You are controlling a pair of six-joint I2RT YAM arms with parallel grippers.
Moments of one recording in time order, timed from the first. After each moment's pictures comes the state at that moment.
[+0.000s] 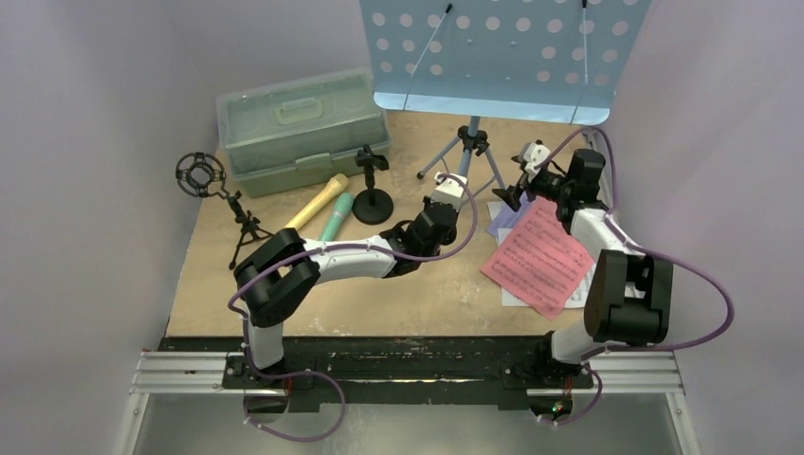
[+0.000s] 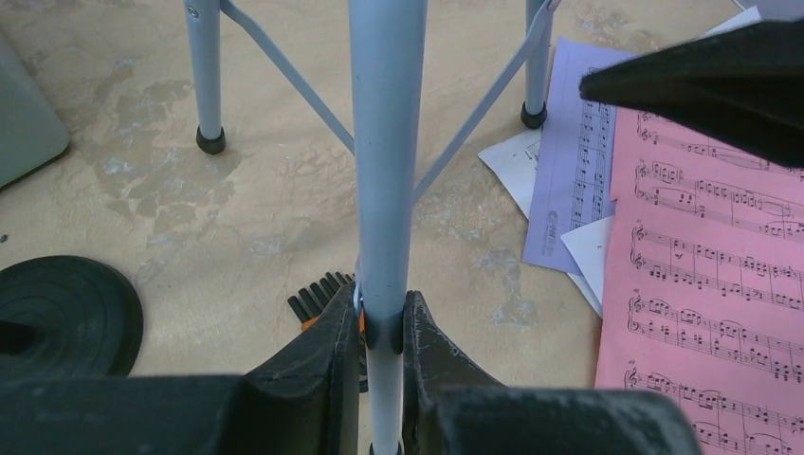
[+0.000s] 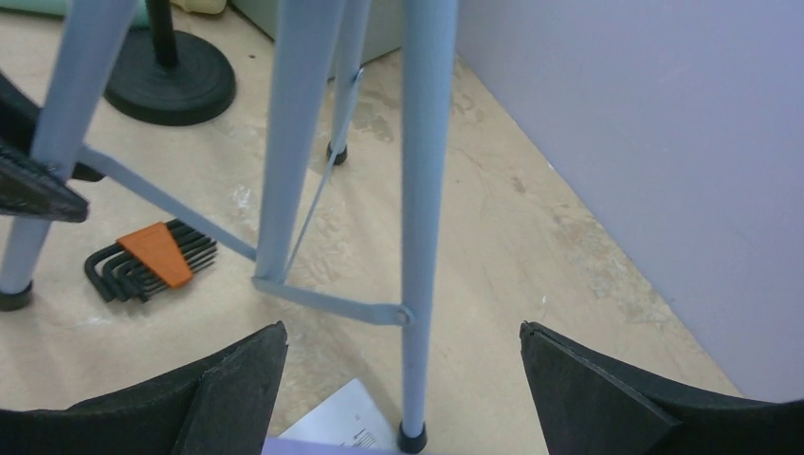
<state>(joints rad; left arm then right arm) -1.01 1.87 1.19 0.33 -0.56 -0.25 -0.13 1.49 0.88 0.20 -0.94 -0.70</state>
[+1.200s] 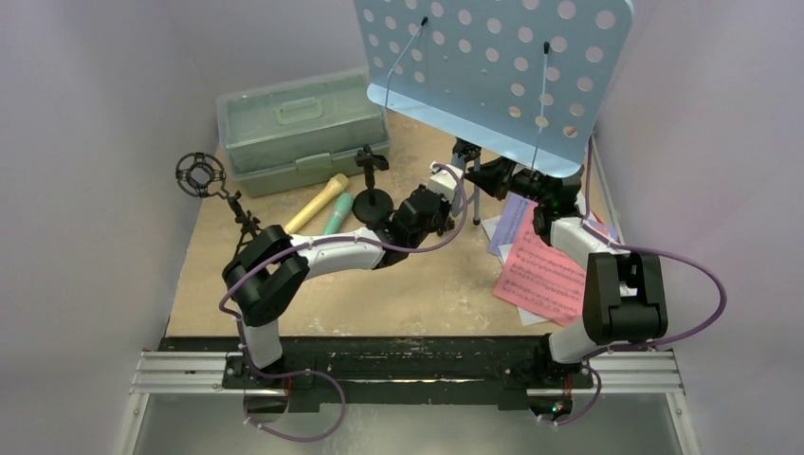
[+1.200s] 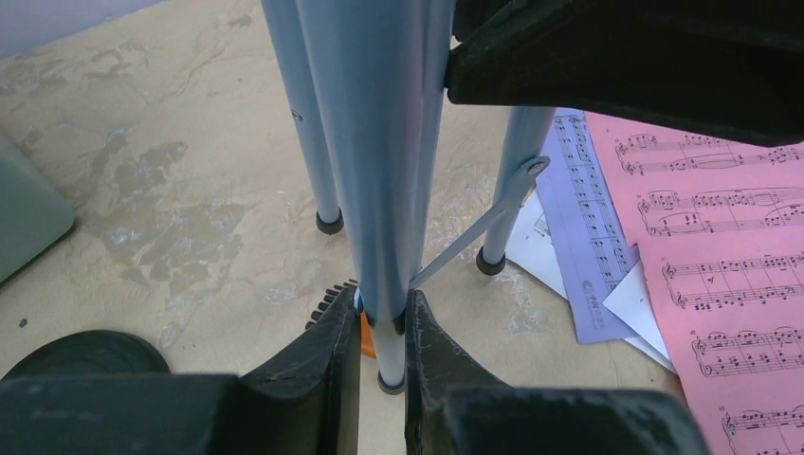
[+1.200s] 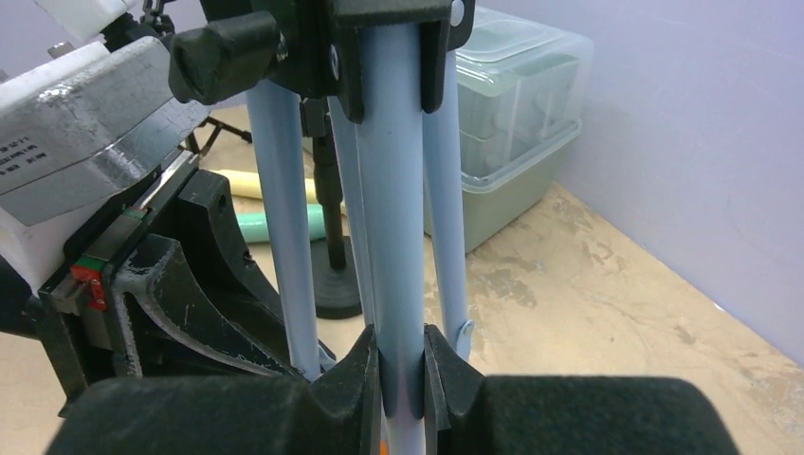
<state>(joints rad) -0.94 1.82 1.16 0.39 -0.37 -0.12 0.05 1.51 0.81 0.78 -1.03 0.01</state>
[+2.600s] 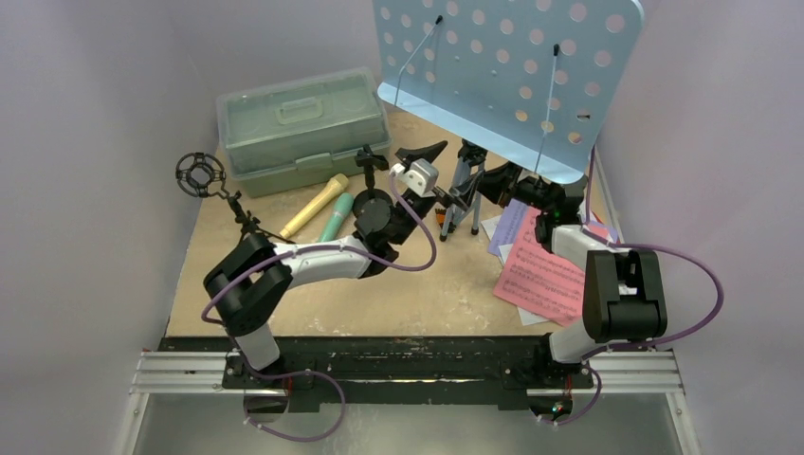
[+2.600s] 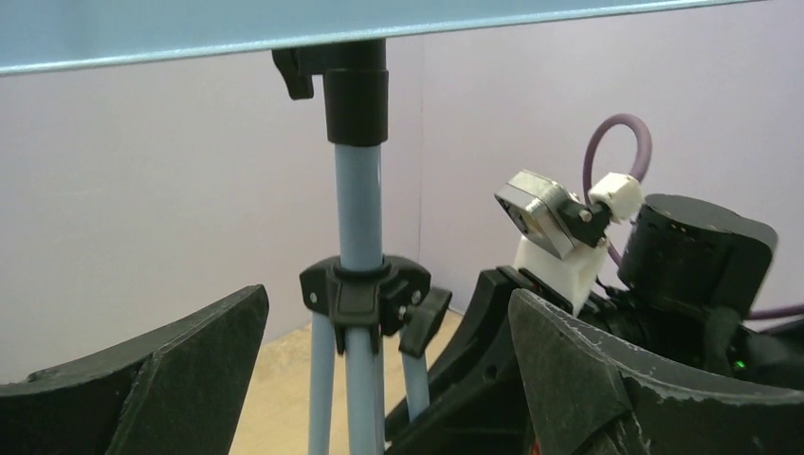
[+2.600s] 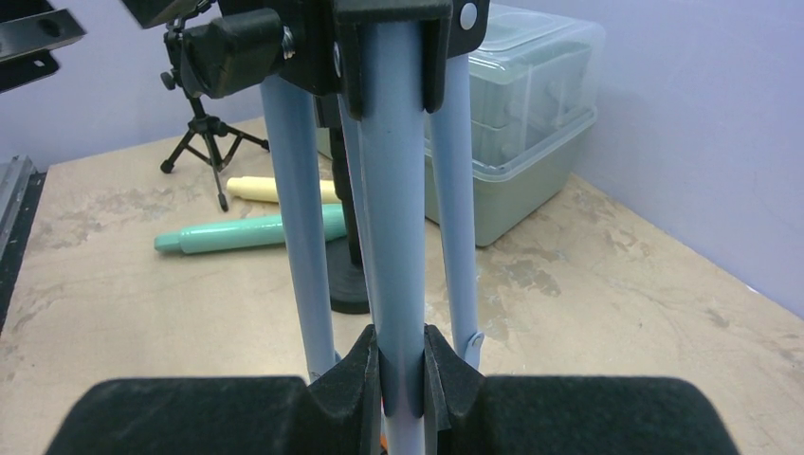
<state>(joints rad) -0.93 1.69 0.98 1.21 -0.15 0.05 0.02 1.52 0.72 0.94 -1.06 0.15</state>
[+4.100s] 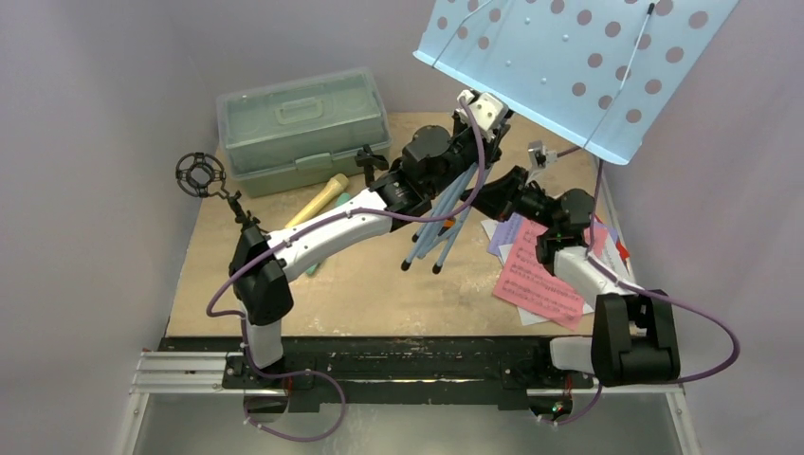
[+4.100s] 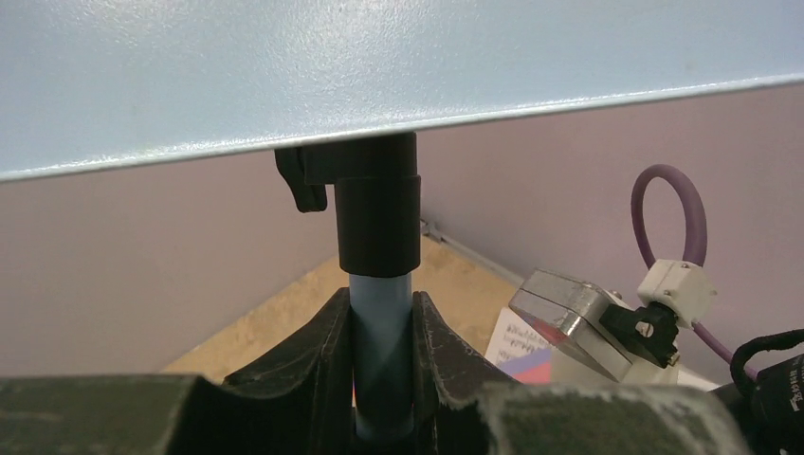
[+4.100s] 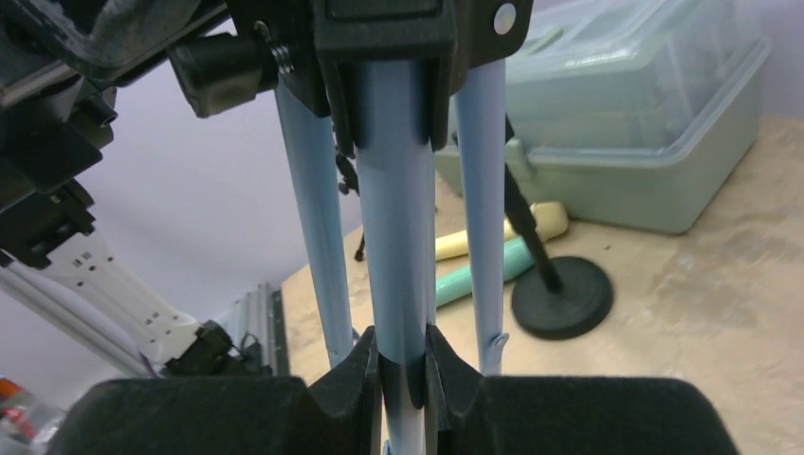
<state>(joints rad) -0.97 1.86 1.77 0.32 -0.16 0.09 0.07 1.29 0.62 1.05 -1.02 0.80</state>
